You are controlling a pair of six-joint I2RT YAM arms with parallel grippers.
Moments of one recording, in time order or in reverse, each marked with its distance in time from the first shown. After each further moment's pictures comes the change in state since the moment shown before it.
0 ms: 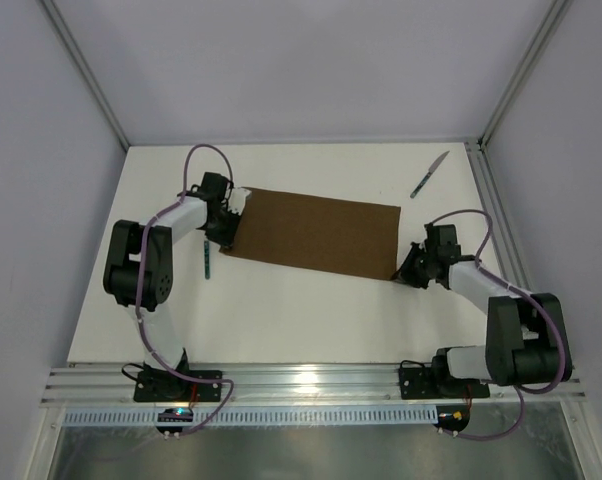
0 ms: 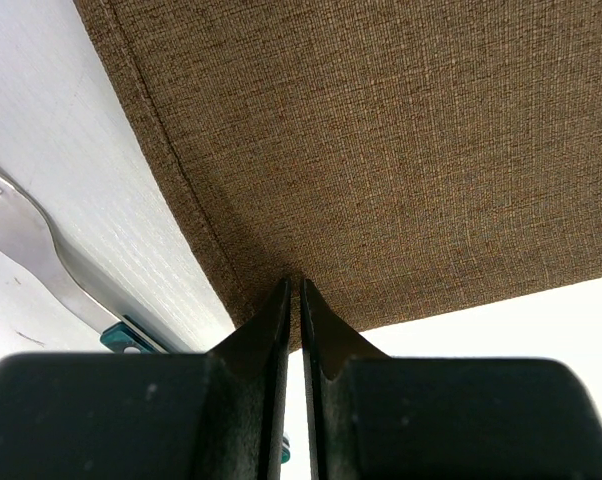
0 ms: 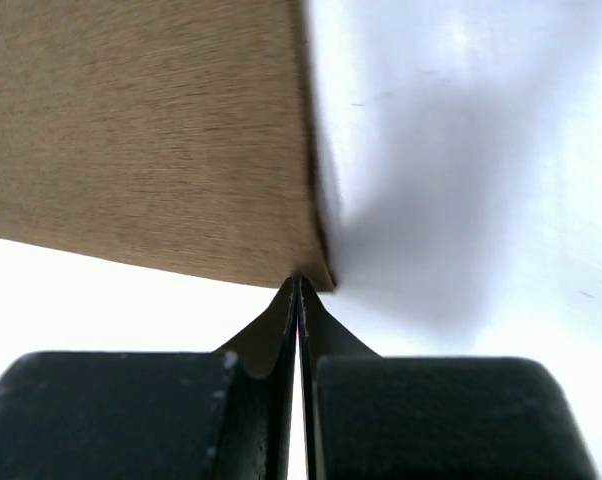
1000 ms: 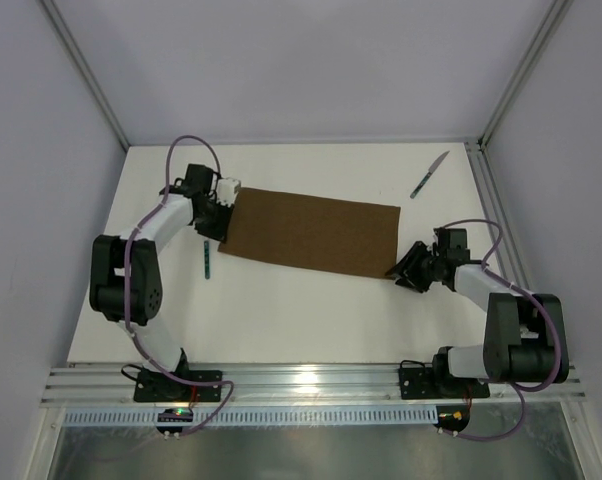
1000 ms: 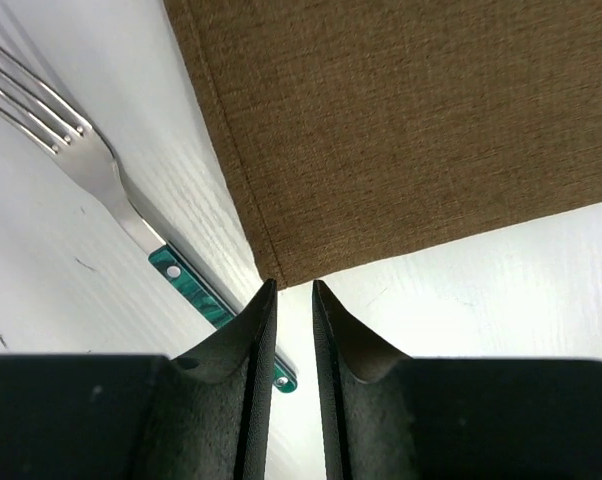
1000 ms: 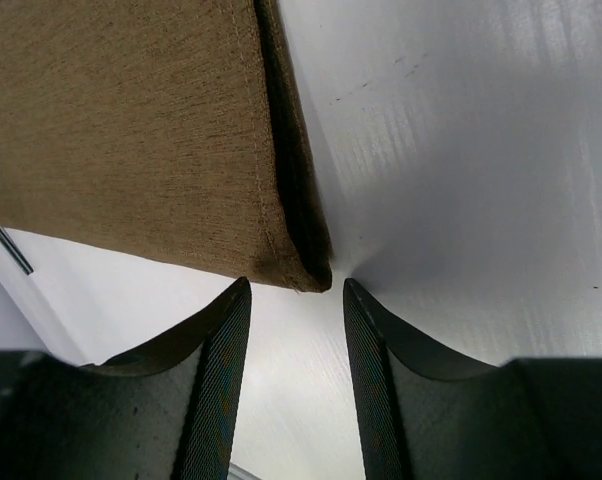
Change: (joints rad) left arm 0.041 -0.130 0.028 -0.094 0.053 0.009; right arm -0.138 -0.023 -0.043 0.015 -0.150 0.079
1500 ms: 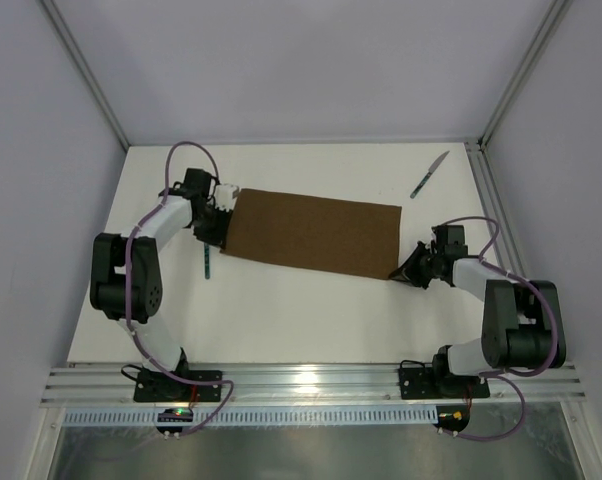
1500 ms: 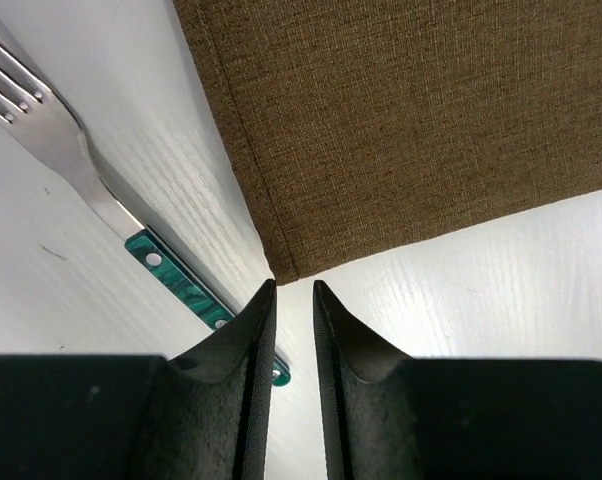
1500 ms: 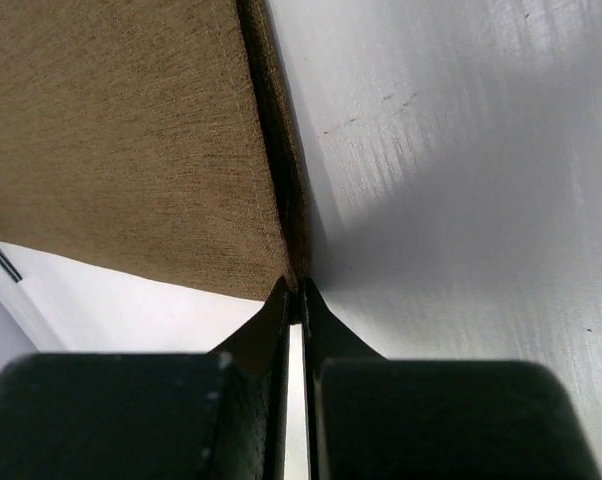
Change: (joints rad) left arm 0.025 0.014 -0.035 -0.011 0.019 -0.001; right arm 0.005 0.077 0.023 0.040 0.002 -0.006
